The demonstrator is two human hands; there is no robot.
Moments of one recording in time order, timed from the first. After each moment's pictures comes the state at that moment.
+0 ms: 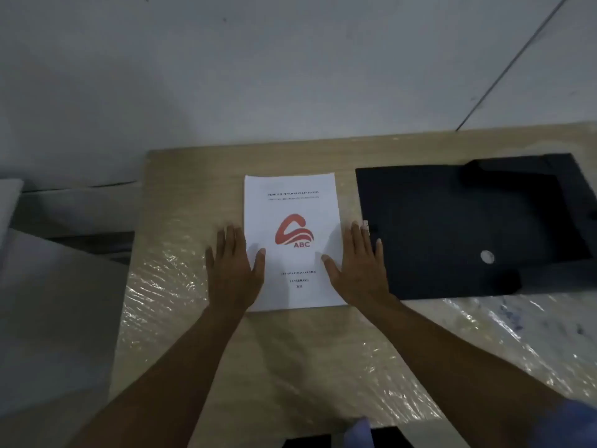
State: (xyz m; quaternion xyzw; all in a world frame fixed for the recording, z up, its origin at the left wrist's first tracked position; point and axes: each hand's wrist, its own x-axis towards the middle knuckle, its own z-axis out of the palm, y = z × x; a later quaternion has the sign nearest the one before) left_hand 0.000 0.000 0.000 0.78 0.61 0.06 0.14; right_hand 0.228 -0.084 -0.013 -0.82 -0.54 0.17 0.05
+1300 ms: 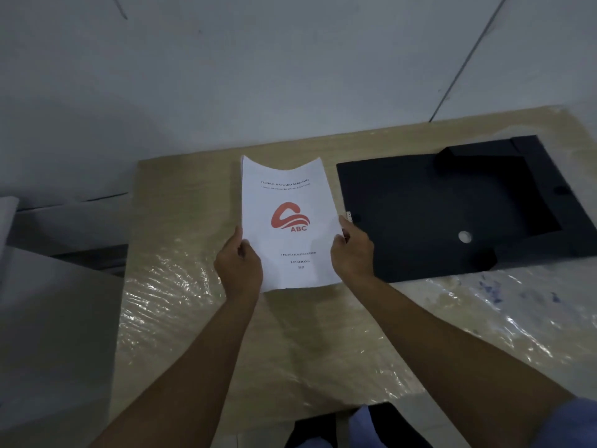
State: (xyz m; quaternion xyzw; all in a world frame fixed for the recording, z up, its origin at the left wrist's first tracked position) left_hand 0.042 -0.019 0.029 0.52 0.68 0.36 0.37; right_hand 0.221 -0.085 0.038 -0.81 -0.23 0.35 0.42
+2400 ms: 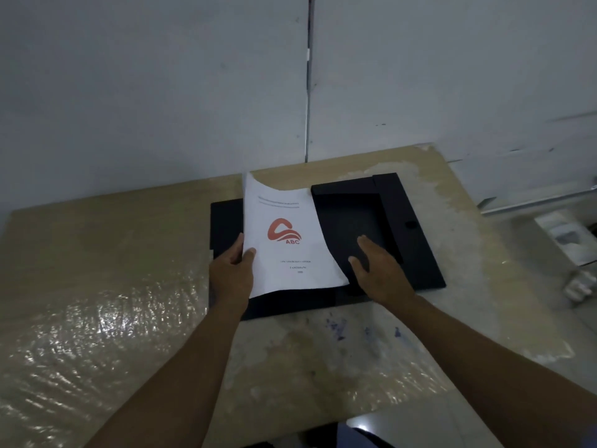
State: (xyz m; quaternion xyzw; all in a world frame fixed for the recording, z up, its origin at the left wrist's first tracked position) left_hand 0.332 -0.098 0.030 0.50 0.61 0.37 0.50; right_hand 0.587 -0.242 0.039 -0.82 -0.45 0.27 0.25
